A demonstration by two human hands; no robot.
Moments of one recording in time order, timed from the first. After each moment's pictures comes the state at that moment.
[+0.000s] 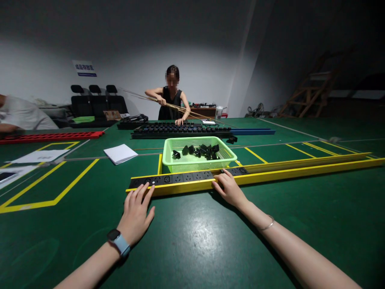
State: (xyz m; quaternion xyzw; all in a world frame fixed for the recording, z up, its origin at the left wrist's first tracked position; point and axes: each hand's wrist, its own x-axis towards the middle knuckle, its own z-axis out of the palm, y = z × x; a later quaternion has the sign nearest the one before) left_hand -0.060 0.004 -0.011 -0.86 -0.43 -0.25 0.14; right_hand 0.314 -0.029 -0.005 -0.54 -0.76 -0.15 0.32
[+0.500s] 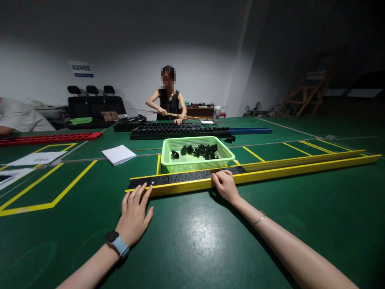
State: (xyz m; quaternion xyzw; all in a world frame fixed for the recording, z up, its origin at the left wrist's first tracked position) left_hand -0.059 0.003 -0.010 -0.85 -0.43 -0.27 0.15; right_hand 0.306 -0.017 -0.007 -0.59 -0.69 -0.14 0.39
